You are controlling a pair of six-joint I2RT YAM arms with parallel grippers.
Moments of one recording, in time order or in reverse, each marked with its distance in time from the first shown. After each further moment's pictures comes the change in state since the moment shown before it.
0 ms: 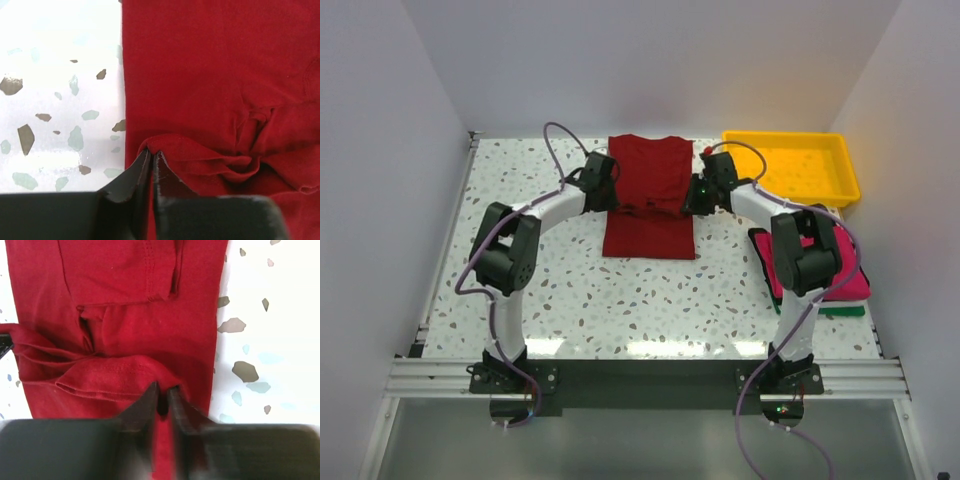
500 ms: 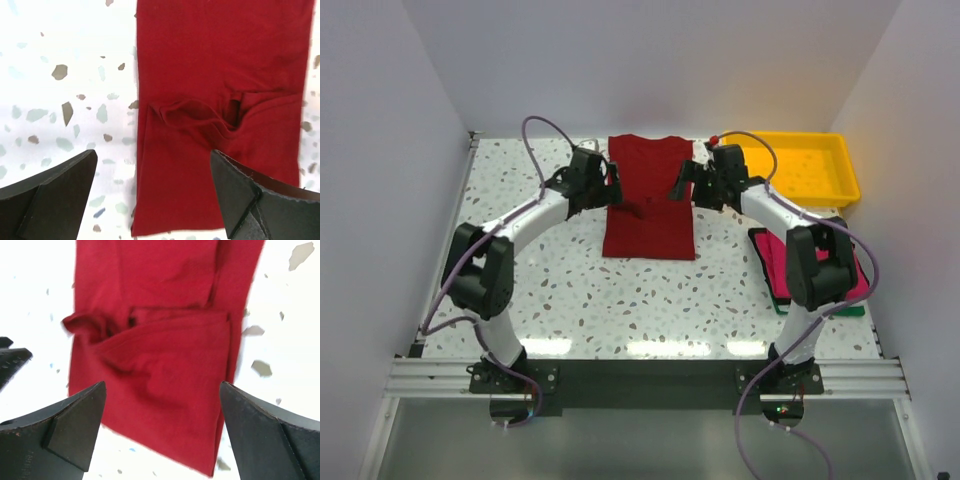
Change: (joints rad) left arm 0.002 -0.182 -0.076 -0.039 -0.027 0.026; right arm -0.007 -0.099 -0.010 0.017 -0.060 -0.001
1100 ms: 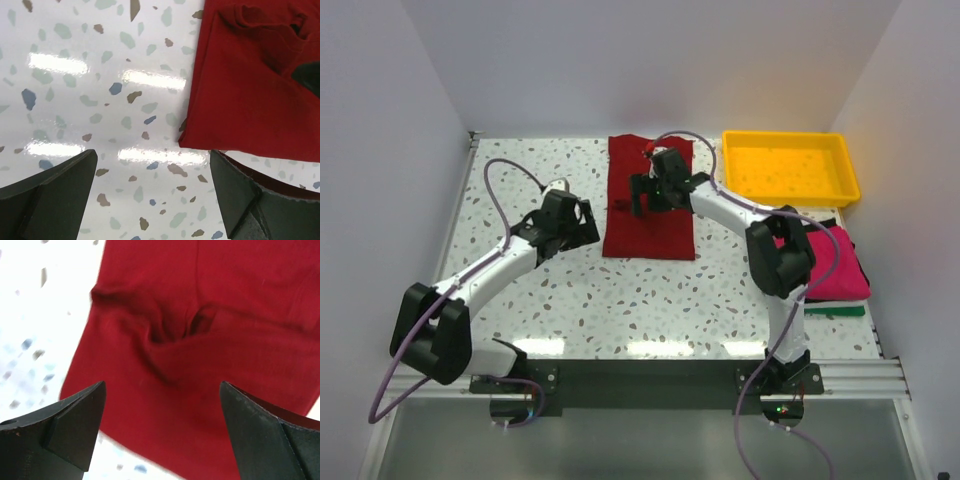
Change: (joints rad) left arm 0.001 -0.452 -0.459 -0.040 -0.045 -0.091; right arm 0.258 0.138 0.202 -0.114 0.195 -0.161
